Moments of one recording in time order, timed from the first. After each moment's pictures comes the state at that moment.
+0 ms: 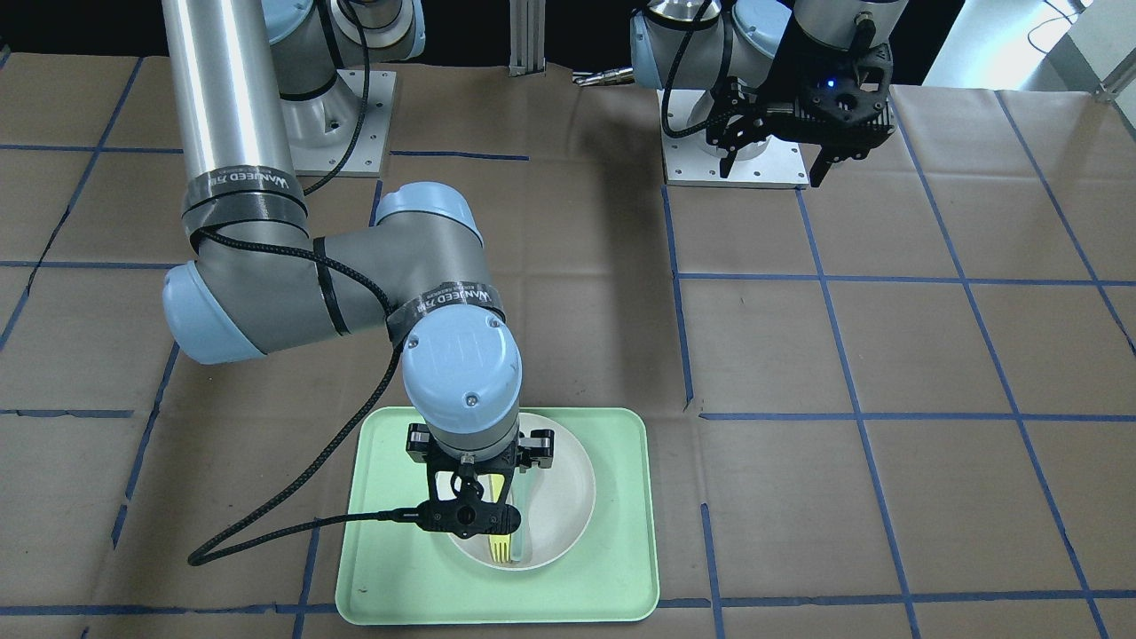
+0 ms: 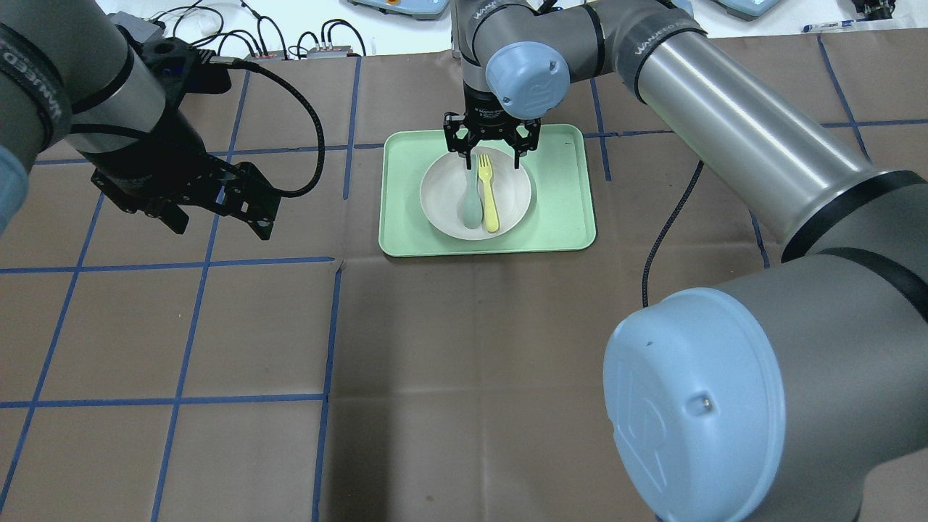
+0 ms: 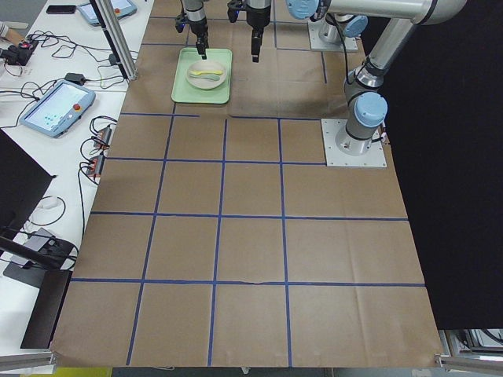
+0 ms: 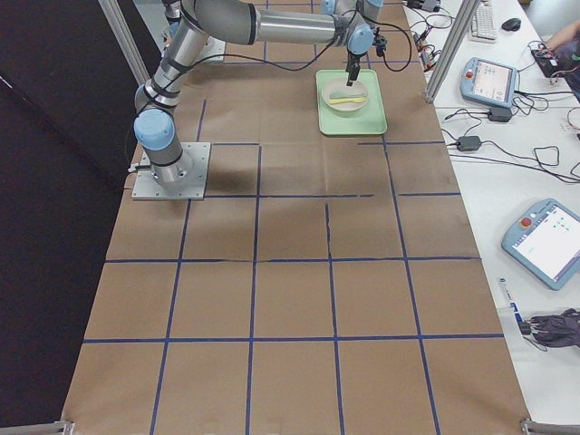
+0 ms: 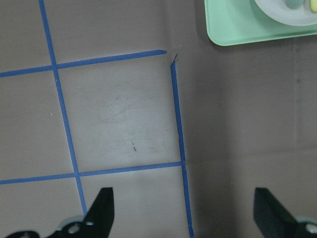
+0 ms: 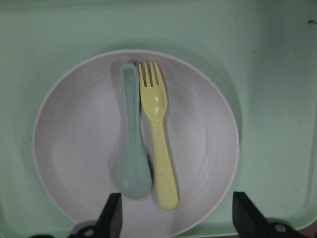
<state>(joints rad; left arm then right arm) -1.56 -1.42 -1.67 -1.63 1.59 0.13 1.86 -0.87 1.14 -1.75 -1.56 0.34</state>
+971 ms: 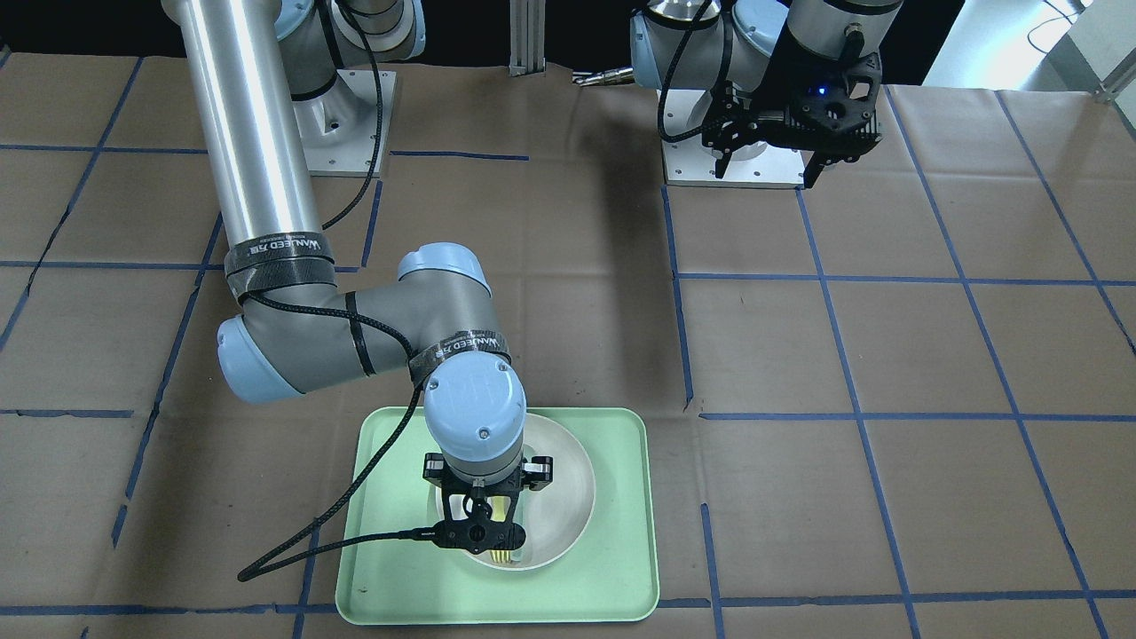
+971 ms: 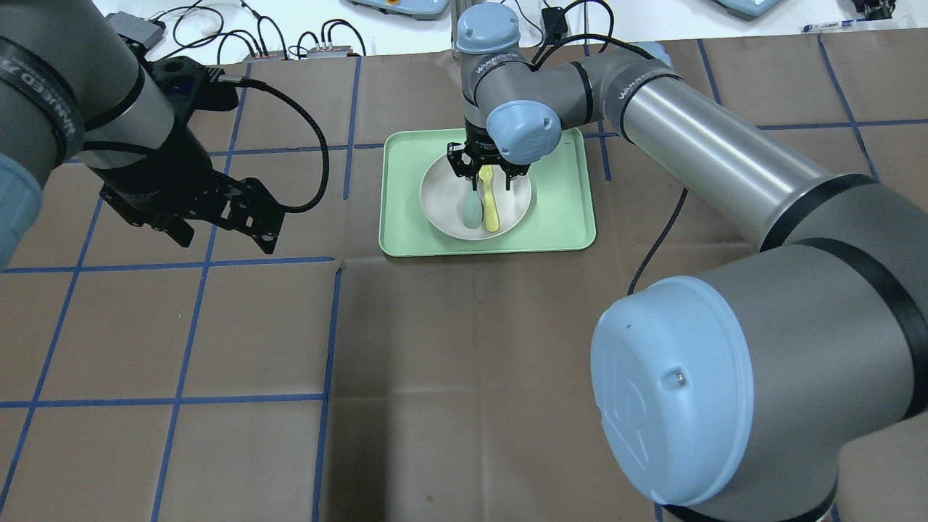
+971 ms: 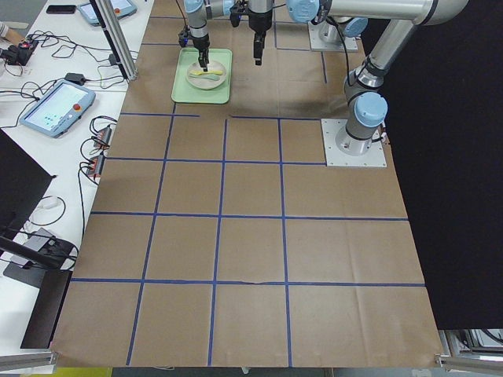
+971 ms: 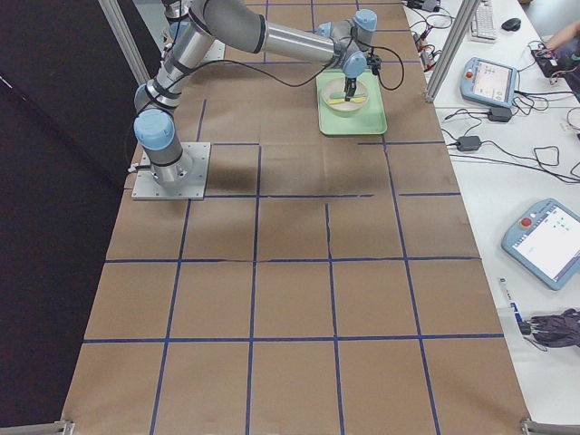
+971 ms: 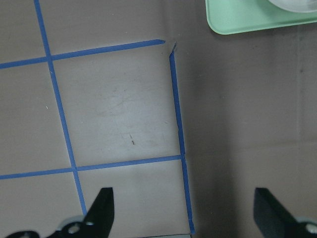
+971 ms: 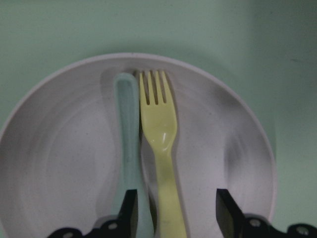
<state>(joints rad) -1.56 -1.42 -1.70 -1.63 1.59 0.14 1.87 -0.84 1.26 -1.95 -1.56 0.33</state>
